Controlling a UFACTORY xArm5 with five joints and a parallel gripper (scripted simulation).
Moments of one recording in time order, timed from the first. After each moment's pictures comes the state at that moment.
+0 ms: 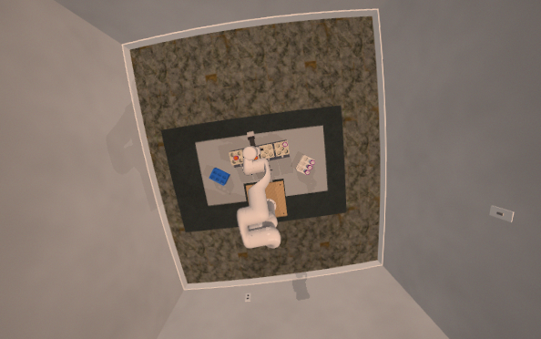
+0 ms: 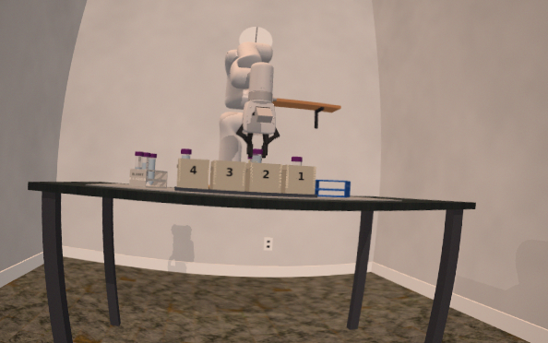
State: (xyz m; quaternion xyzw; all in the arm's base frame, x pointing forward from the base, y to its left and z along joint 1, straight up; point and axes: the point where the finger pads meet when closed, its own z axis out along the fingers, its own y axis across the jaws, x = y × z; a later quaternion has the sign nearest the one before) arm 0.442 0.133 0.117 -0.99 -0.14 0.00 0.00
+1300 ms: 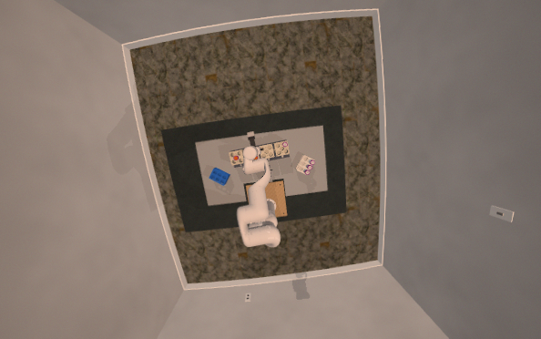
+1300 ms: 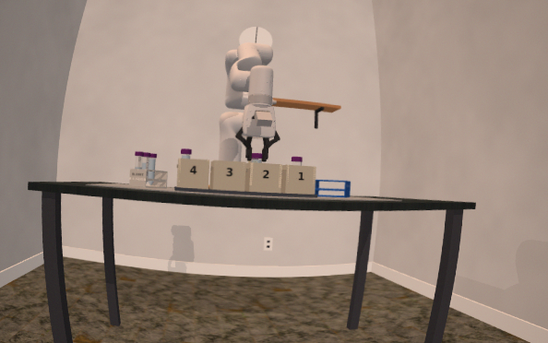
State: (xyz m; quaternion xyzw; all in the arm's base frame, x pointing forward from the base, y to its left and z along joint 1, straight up) arm 0.442 0.133 0.105 -0.99 -0.14 0.00 0.00
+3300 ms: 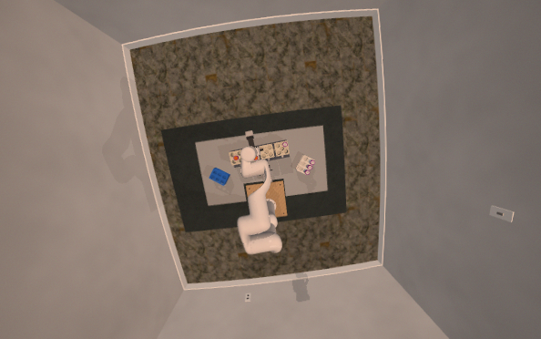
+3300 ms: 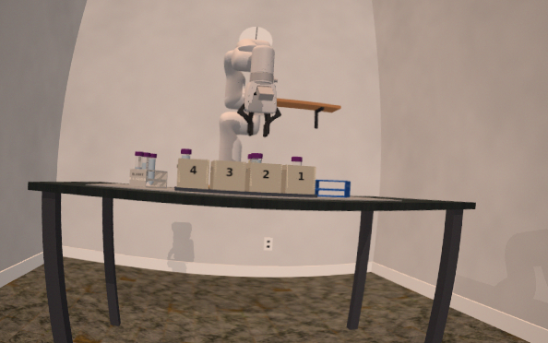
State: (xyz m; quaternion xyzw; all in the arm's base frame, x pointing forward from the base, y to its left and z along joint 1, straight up) arm 0.441 0.134 0.181 -0.99 -0.14 0.00 0.00
